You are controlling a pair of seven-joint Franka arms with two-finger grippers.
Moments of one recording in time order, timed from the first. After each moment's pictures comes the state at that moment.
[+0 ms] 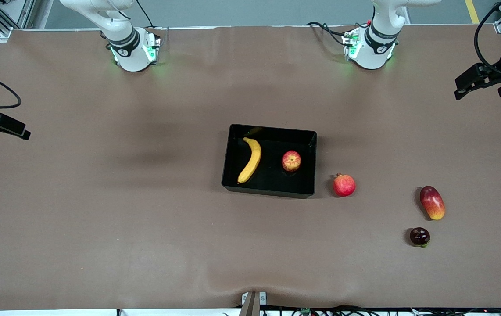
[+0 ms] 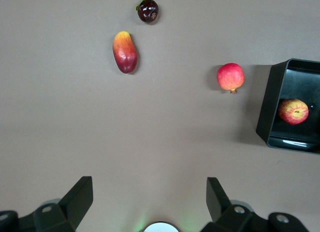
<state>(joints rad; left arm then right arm) -0.07 -0.07 -0.01 -1.54 0.06 1.44 -0.09 -0.02 0.09 -0.08 -1.51 0.02 1.57 0.05</state>
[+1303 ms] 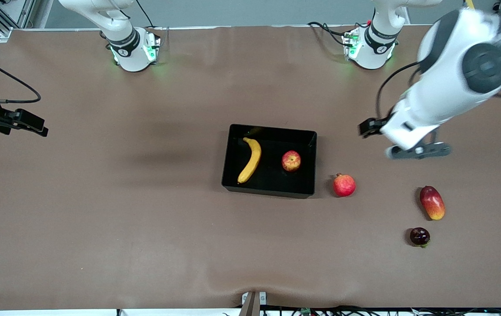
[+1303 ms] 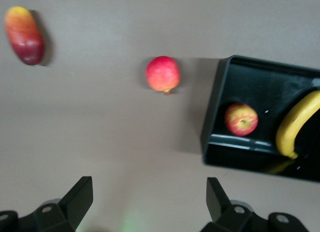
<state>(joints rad) -0.13 0.23 -0.26 -1.54 0.01 1.62 -0.45 0.04 0.08 -0.07 -1.51 0.02 1.54 0.05</state>
